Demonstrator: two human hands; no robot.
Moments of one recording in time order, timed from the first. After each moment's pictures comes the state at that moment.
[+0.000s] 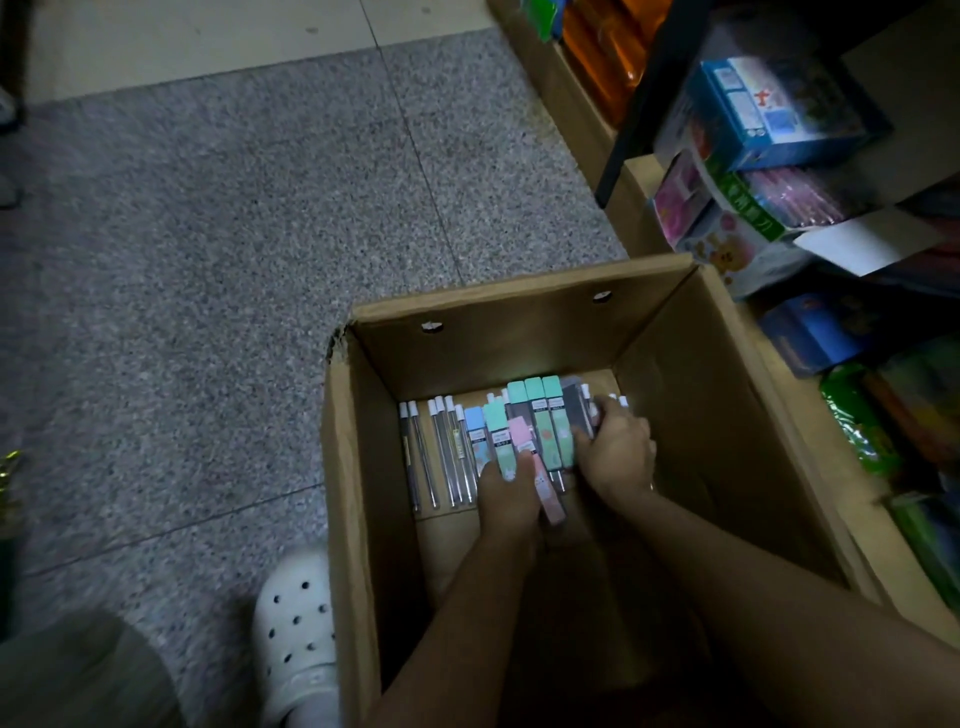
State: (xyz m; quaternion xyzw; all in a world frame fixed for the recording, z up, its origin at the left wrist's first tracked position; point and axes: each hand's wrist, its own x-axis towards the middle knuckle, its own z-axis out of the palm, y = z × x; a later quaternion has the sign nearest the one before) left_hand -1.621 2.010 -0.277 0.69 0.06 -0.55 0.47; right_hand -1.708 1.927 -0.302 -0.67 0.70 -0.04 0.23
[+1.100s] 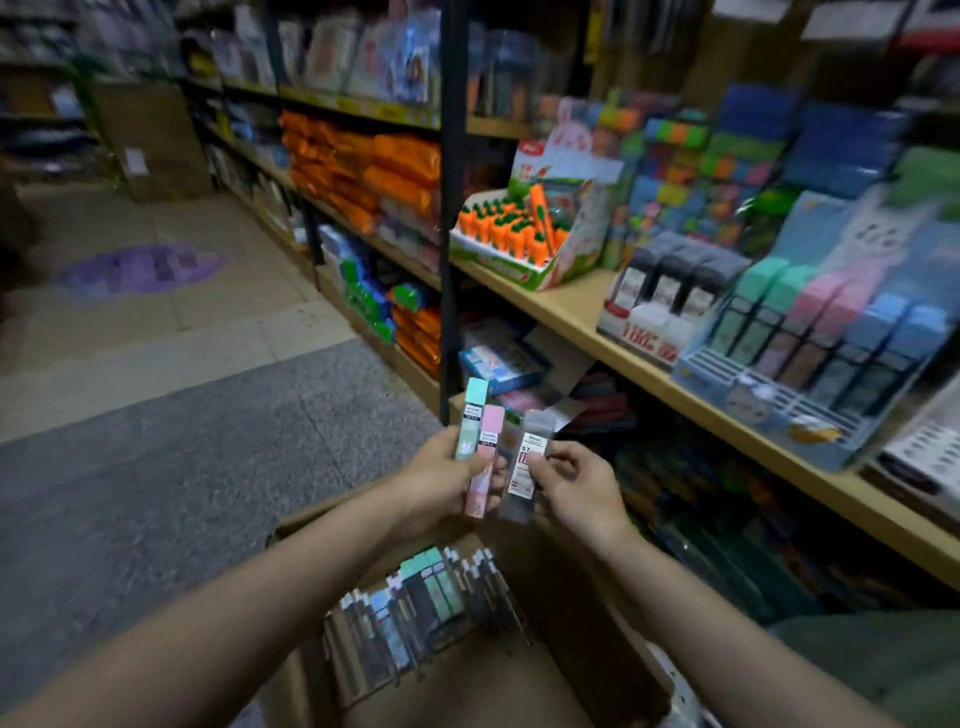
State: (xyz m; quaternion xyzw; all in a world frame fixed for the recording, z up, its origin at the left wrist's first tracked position) left_hand -1.633 1.986 -0.006 0.50 -0.43 -0.63 0.41; right_hand -1.784 1.998 -0.019 -0.47 0.58 -0.48 0.45
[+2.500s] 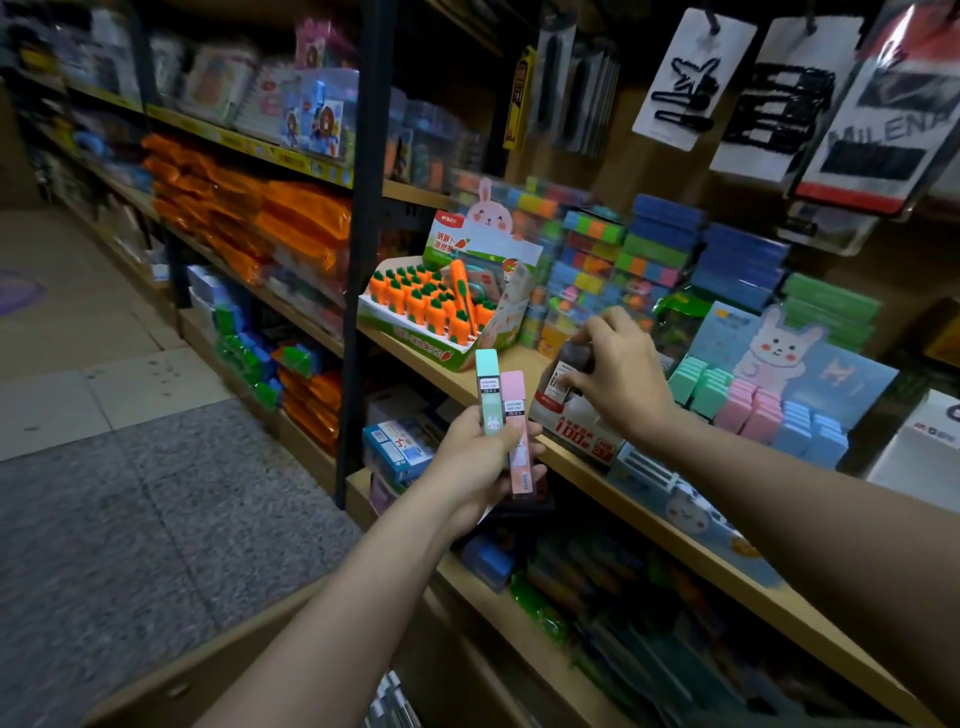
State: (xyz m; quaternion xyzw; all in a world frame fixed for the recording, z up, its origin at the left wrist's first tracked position) left_hand -1.715 1.883 0.063 0.33 -0.40 -0.70 0.49; right_hand -1.882 1.846 0.128 -0.71 0.62 -0.25 -0.21
